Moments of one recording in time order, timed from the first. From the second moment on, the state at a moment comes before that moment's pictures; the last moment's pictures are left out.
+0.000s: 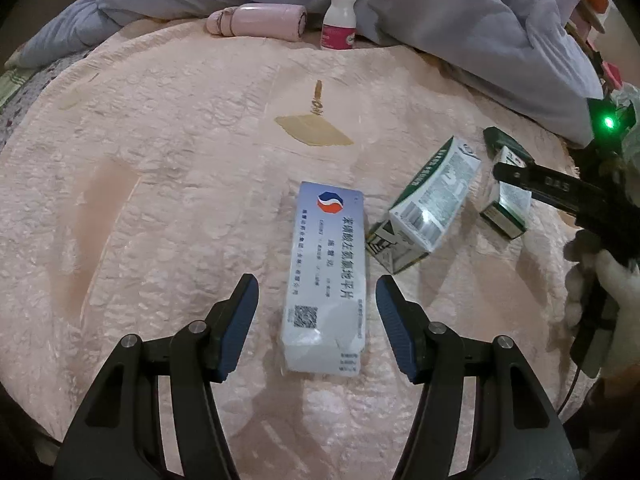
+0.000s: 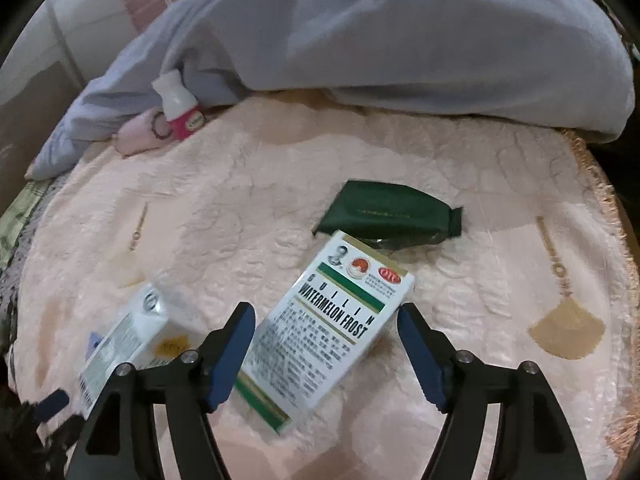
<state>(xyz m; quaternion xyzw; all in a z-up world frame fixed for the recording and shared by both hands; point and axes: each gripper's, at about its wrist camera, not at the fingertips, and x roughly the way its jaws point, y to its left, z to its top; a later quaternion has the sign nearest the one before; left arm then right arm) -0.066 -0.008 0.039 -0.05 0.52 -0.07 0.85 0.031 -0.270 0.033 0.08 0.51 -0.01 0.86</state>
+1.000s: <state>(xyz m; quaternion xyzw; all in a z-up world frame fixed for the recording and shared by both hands) -0.077 -0.018 0.034 -0.05 0.52 -0.07 0.85 -0.068 -0.249 0.027 -0.02 0.54 0.09 0.83</state>
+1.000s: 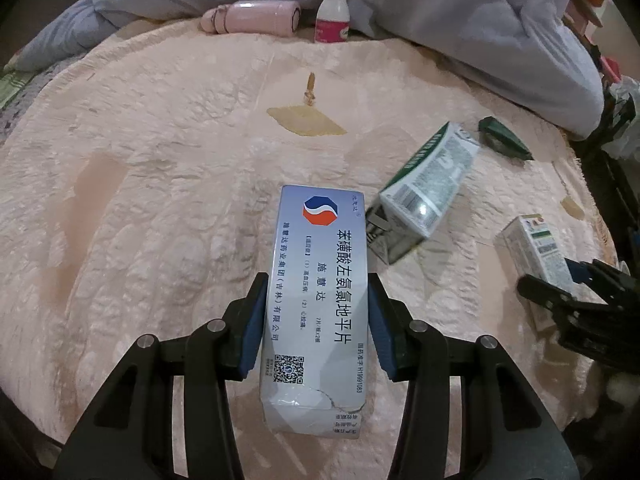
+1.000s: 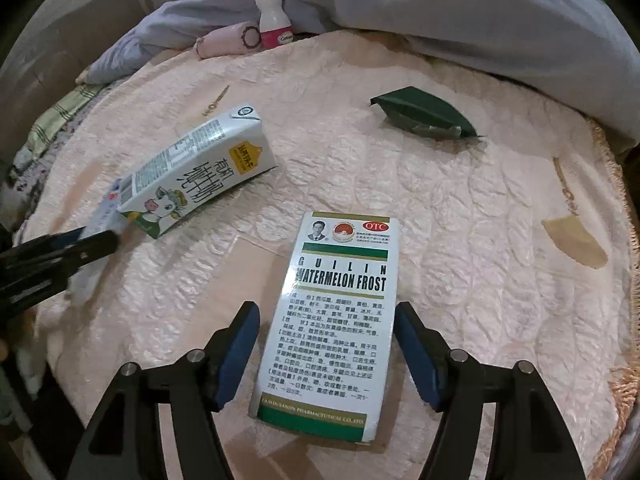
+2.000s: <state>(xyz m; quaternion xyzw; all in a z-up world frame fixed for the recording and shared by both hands) -0.133 -0.111 0.122 0.02 0.43 -0.15 0.89 -0.159 -0.309 0.110 0.04 0.45 0.08 0.89</state>
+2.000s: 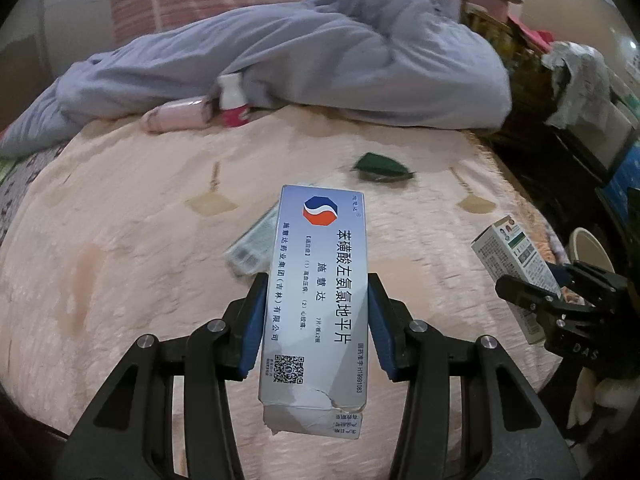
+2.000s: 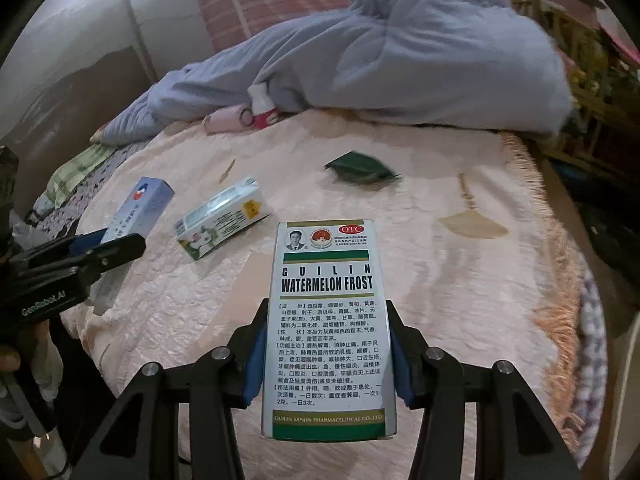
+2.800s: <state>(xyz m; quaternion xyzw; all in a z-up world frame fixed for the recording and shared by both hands) -0.137 -0.299 0.137 0.11 0.39 -0.27 0.87 -0.241 -0.475 0.144 0.12 0.40 -0.08 0.90</state>
